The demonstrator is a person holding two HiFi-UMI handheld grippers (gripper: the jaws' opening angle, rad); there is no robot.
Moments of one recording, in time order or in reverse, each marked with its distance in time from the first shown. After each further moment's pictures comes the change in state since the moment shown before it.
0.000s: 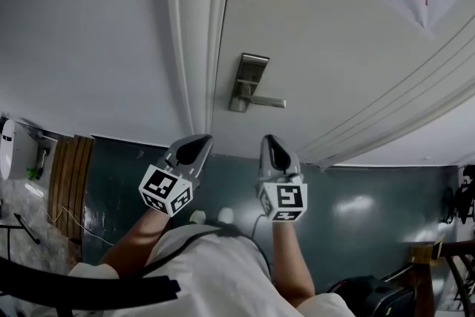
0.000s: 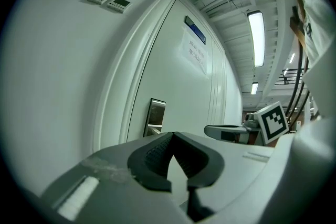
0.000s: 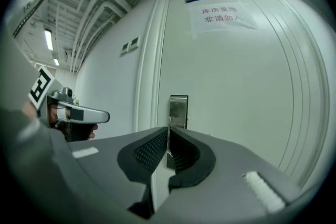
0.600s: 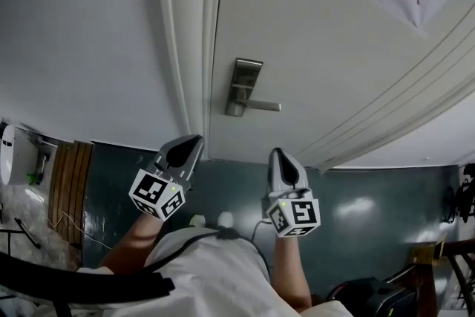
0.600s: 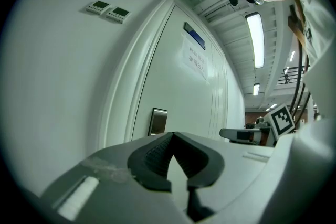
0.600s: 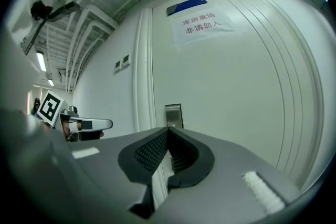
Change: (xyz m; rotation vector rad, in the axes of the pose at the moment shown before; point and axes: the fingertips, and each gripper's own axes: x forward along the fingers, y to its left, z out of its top) left arm -0.011 0.003 0.025 0.021 -0.048 0.028; right arm -0.041 -0.015 0.020 0.157 -0.080 0.003
